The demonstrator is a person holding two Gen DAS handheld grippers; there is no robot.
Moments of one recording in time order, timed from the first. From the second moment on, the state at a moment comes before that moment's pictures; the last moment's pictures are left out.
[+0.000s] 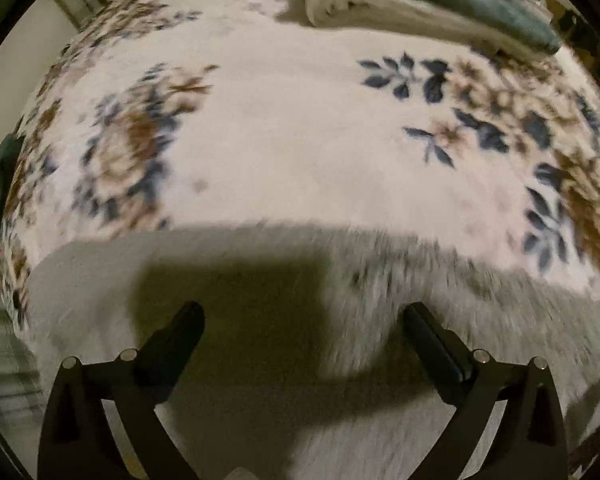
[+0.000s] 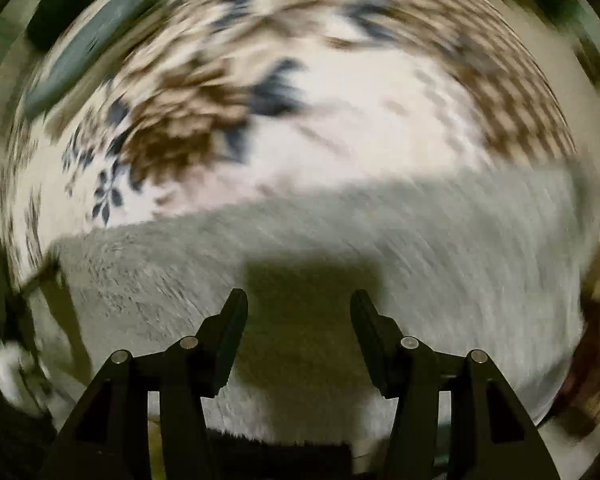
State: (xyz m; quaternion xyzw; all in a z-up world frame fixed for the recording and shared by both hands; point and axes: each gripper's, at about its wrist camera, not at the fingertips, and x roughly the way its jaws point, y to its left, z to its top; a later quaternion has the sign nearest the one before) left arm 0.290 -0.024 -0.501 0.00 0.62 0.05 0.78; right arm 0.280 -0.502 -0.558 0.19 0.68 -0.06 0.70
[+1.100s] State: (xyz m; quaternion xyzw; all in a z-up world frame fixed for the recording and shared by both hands) left arm 0.168 0.099 -0.536 -0.18 0.69 0.11 0.69; right arm 0.114 -0.484 -0.638 0.44 0.65 -0.17 0.59
